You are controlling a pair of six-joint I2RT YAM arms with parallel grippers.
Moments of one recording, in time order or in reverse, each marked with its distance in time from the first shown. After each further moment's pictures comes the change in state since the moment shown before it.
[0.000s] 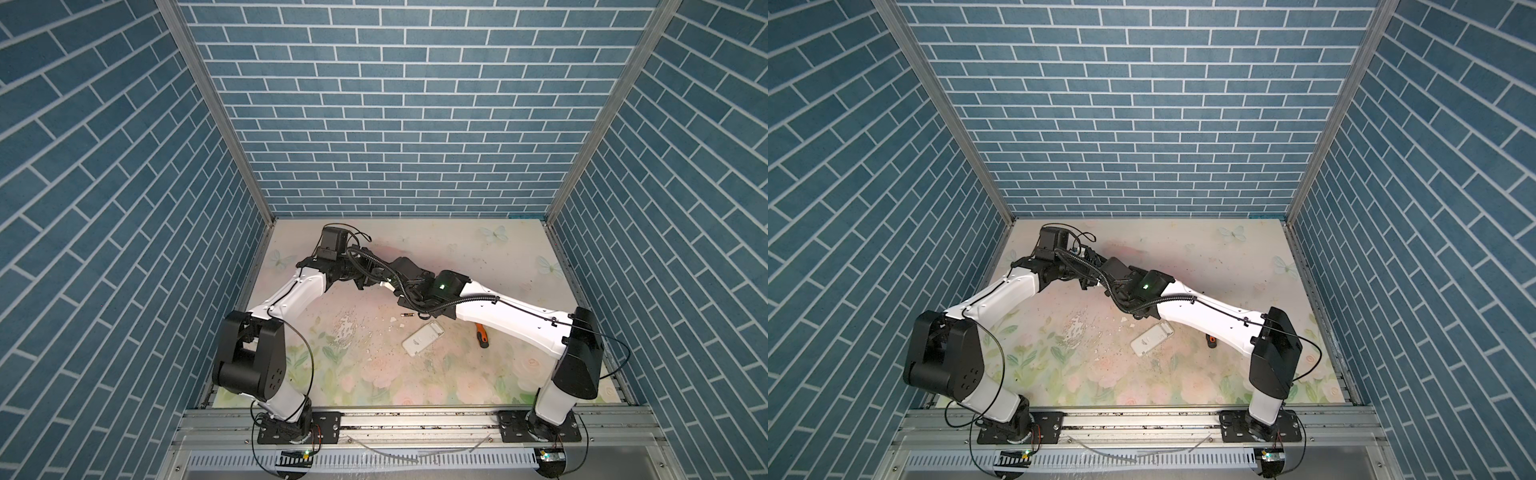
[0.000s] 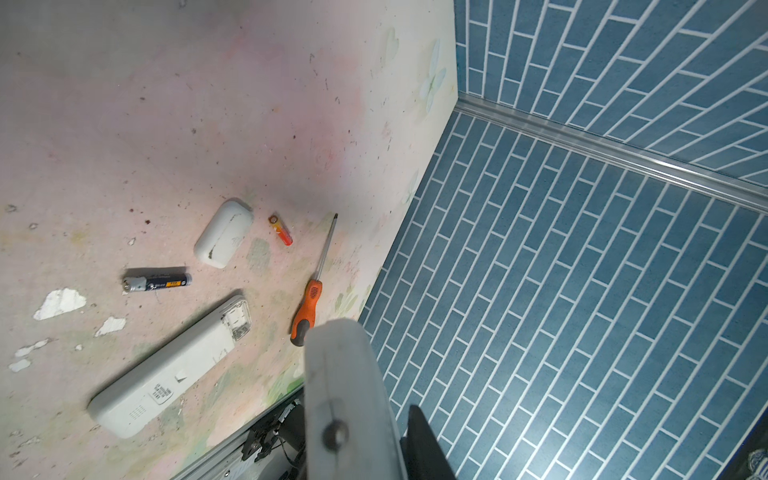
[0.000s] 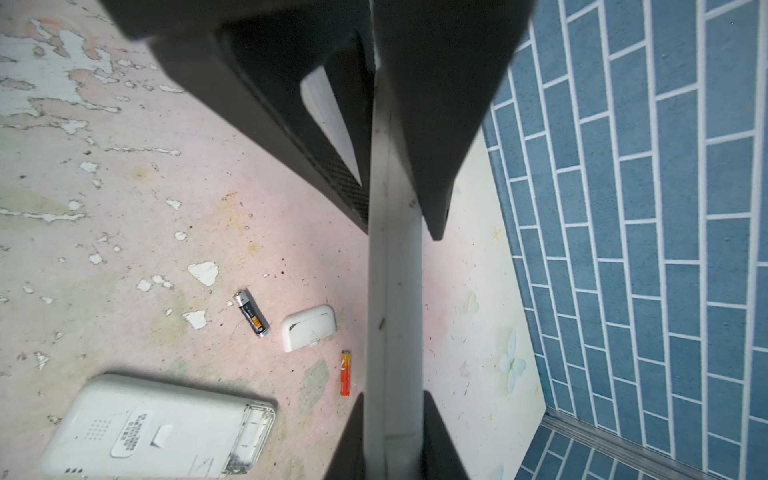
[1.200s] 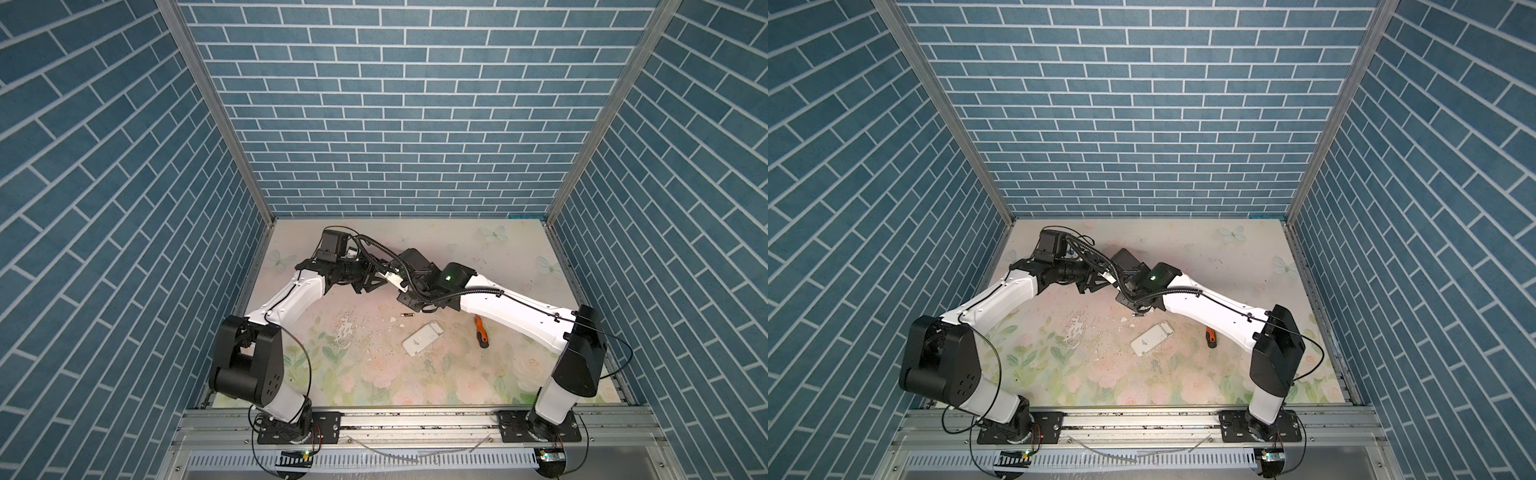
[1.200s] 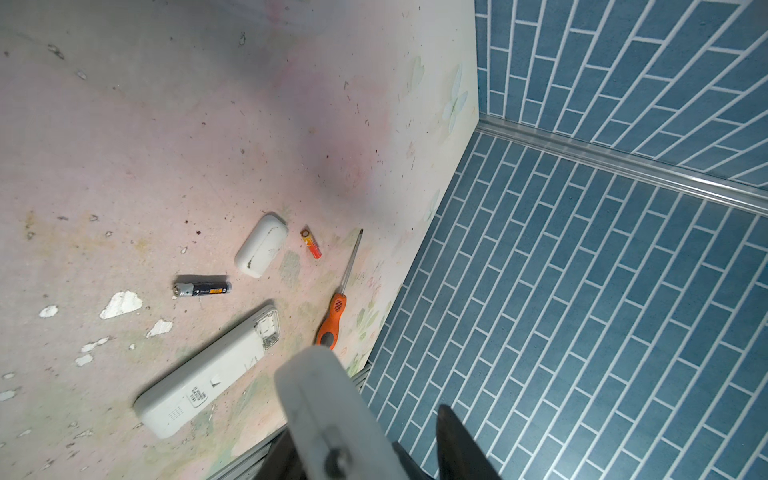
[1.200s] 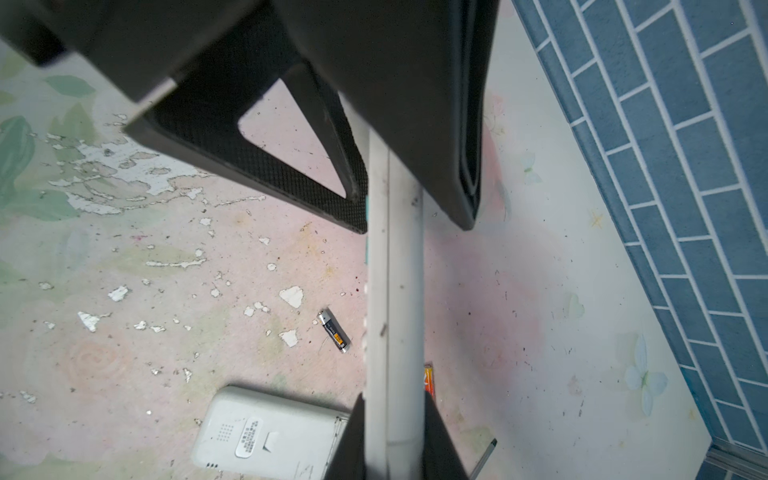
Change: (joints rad) left arm -0.013 -0.031 -0.019 -0.082 -0.077 0.050; right arm -0.070 0.000 0.000 -0.030 -0.270 0.187
